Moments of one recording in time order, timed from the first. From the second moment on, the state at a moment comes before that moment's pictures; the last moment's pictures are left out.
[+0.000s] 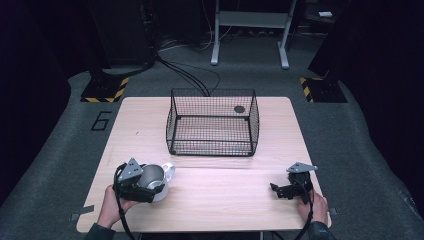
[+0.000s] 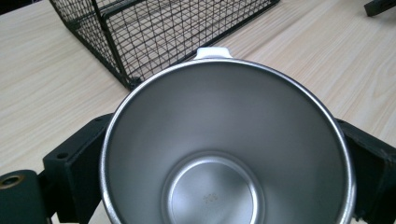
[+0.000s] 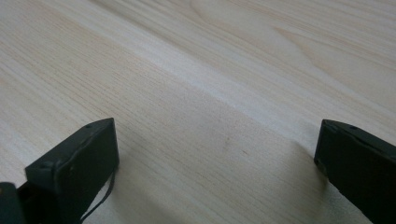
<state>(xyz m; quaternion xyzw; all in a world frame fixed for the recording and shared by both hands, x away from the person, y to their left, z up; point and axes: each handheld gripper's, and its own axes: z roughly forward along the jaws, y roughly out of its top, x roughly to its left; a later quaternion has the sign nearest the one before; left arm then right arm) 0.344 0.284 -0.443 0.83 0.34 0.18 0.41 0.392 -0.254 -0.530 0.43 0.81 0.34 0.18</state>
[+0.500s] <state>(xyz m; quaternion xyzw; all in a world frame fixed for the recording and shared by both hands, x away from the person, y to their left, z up) 0.364 0.266 -0.423 0.83 0.31 0.18 0.42 0.392 -0.254 -0.530 0.43 0.81 0.34 0.18</state>
